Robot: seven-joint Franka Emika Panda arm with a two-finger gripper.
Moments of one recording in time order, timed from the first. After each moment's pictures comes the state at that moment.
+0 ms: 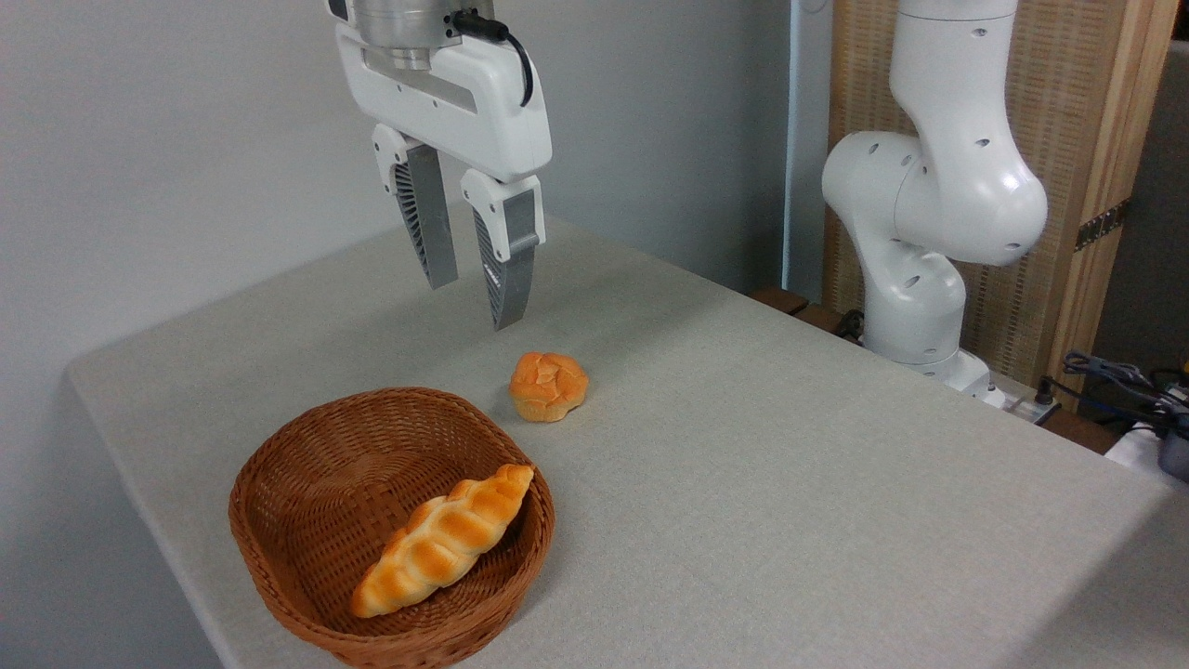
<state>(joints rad) -0.04 -0.07 -0.03 -1.66 -0.07 1.62 0.68</state>
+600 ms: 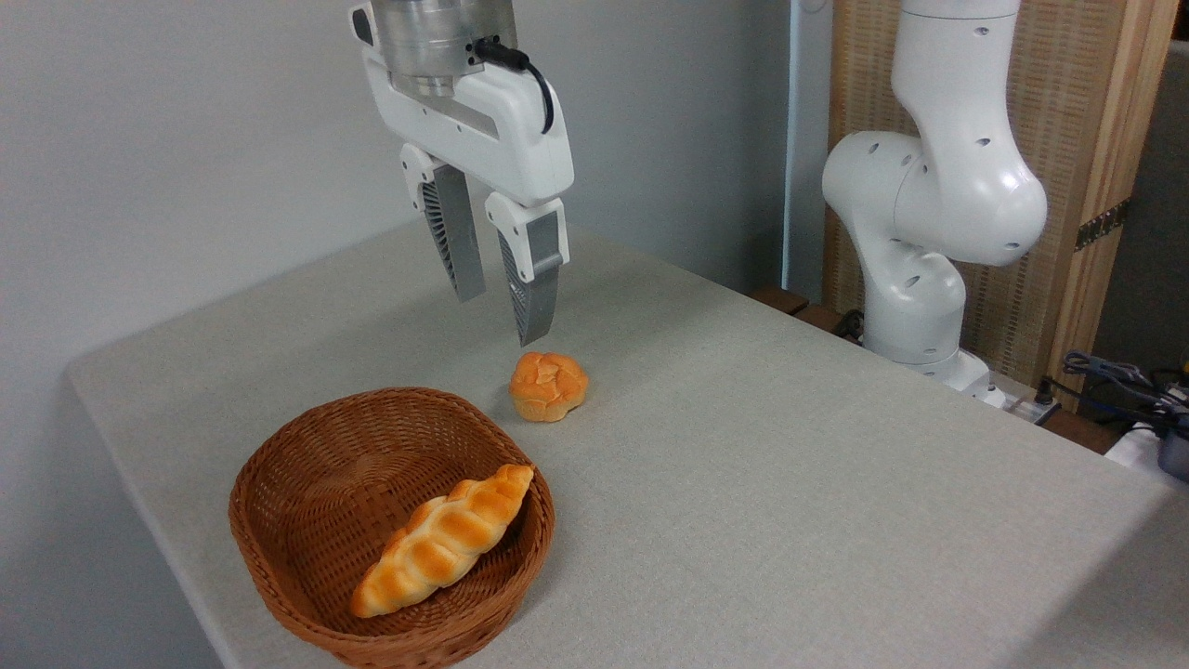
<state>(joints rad) -0.05 -0.10 0.00 -1.71 -0.07 1.62 0.74</state>
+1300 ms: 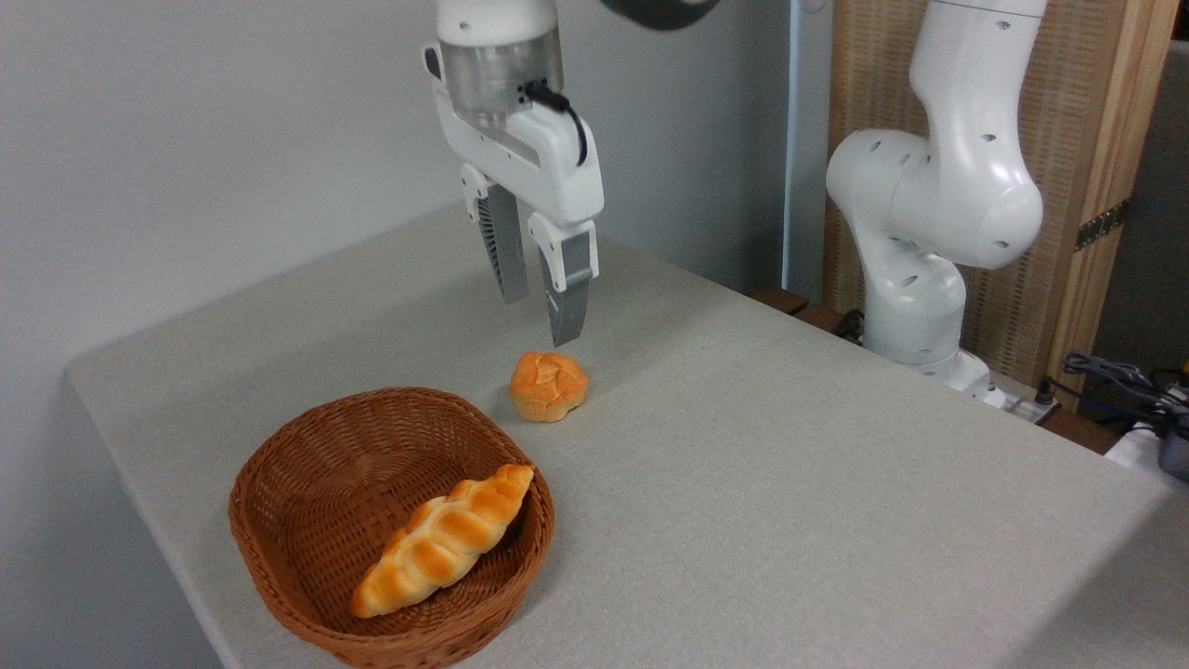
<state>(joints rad) -0.17 -0.31 0.00 -2.10 -0.07 1.82 0.74</state>
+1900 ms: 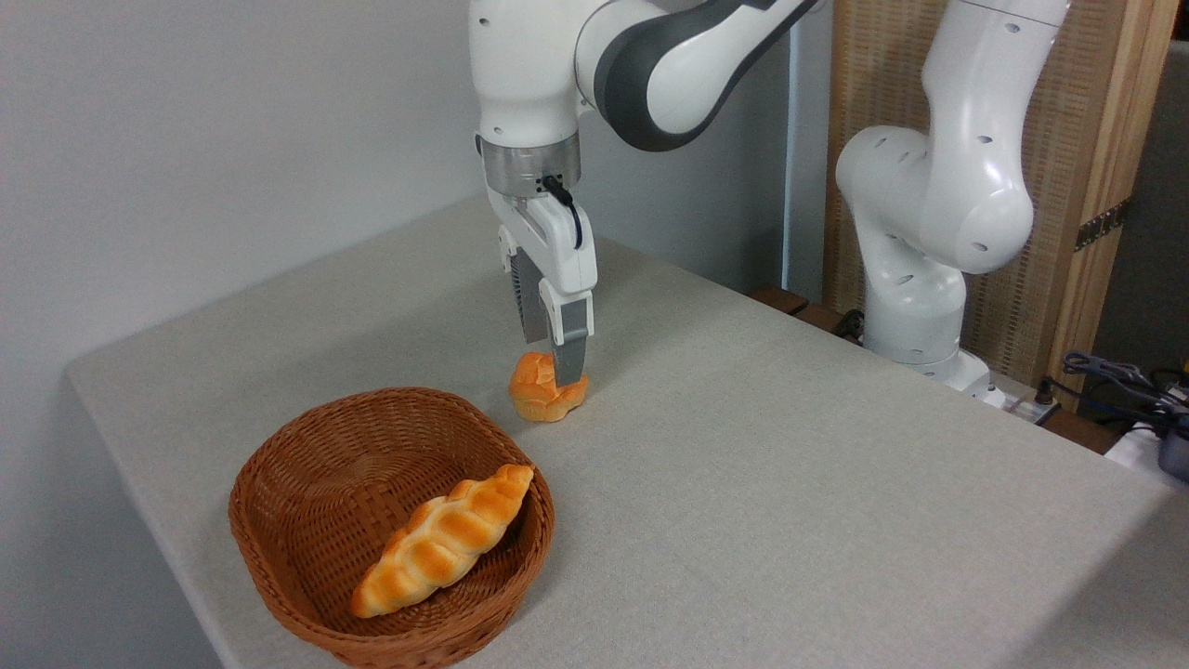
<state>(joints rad) -0.34 -0.37 0.00 -2.43 -0.08 2.13 0.74</state>
